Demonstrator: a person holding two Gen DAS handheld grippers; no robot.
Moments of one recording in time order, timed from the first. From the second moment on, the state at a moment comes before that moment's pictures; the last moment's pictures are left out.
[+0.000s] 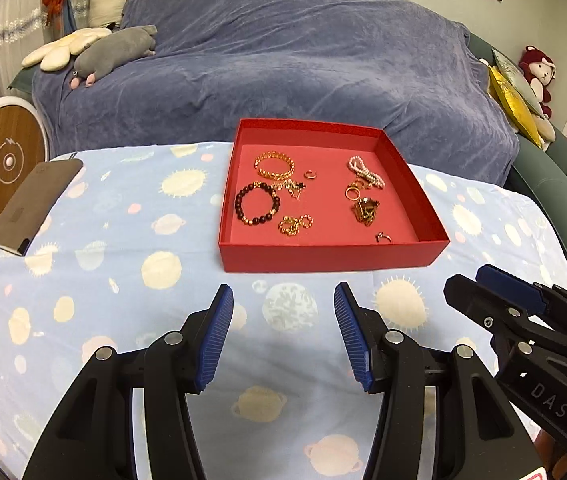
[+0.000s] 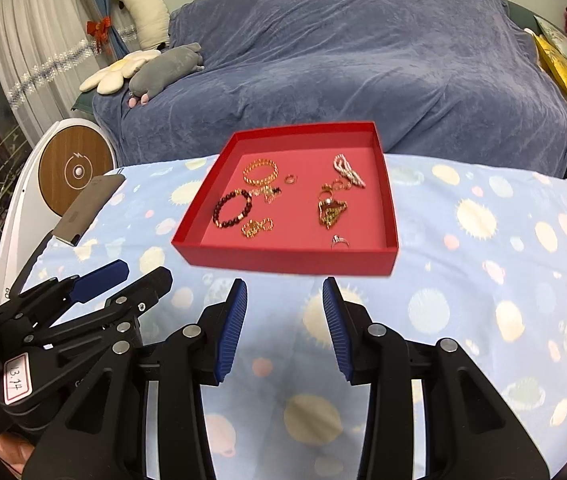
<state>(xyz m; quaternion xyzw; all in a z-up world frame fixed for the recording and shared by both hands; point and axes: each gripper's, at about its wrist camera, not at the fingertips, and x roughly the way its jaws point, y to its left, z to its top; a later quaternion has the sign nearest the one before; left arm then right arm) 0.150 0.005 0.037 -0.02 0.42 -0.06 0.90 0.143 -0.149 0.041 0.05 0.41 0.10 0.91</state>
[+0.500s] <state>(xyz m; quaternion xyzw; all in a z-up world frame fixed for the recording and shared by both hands) 0.138 -0.002 0.003 0.01 0.44 -0.04 0.90 0.125 -0.133 0.015 0.02 0.41 0.10 0.91</state>
